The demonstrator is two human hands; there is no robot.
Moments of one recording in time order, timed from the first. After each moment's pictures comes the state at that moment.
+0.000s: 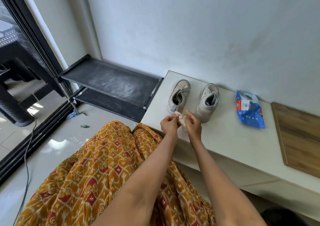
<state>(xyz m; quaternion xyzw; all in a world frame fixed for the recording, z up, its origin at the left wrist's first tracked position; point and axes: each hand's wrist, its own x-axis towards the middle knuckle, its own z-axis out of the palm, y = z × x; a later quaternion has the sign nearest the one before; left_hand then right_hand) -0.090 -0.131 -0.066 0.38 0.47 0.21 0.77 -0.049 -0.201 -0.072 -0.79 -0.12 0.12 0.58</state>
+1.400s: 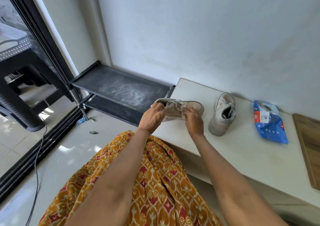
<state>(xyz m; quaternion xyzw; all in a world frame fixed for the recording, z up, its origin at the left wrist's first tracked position) -0.129 0.028 -0.052 0.96 0.07 0.25 0.10 -0.006 -0.116 -0.072 -0.91 -0.34 -0.05 0.24</state>
